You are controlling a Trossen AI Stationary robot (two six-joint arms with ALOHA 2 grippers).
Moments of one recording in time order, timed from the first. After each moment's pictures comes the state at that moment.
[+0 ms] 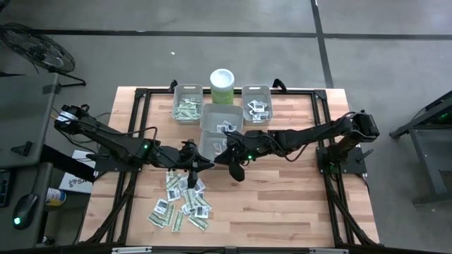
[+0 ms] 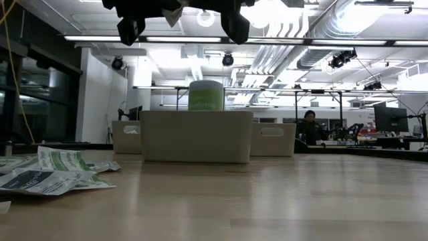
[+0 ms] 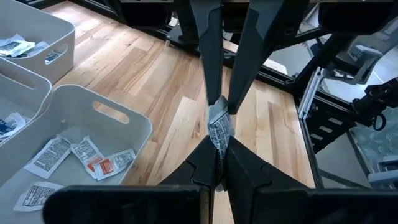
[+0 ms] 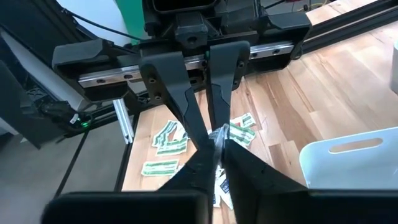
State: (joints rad) left arm -0.35 1.20 0.77 0.09 -0.36 -0.52; right arm 0.12 1.64 1.21 0.08 -0.04 0.45
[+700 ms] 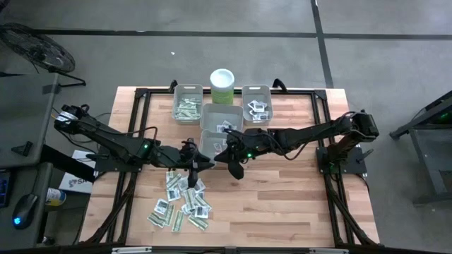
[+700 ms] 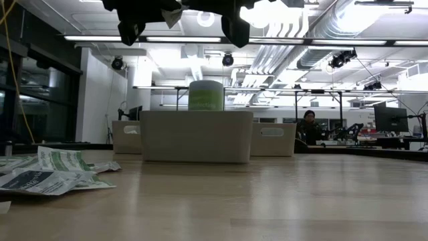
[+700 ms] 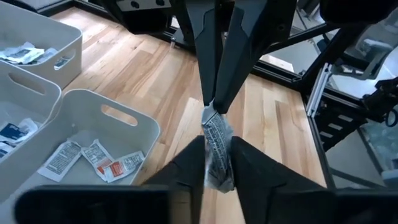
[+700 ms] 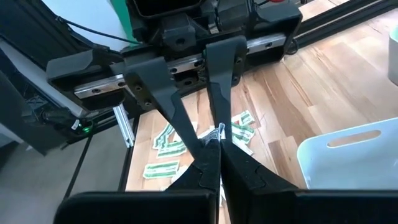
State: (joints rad) left arm -0.35 1.20 0.77 0.08 -0.38 -0.49; right arm 0.10 1.64 1.21 0.07 -0.05 0.49
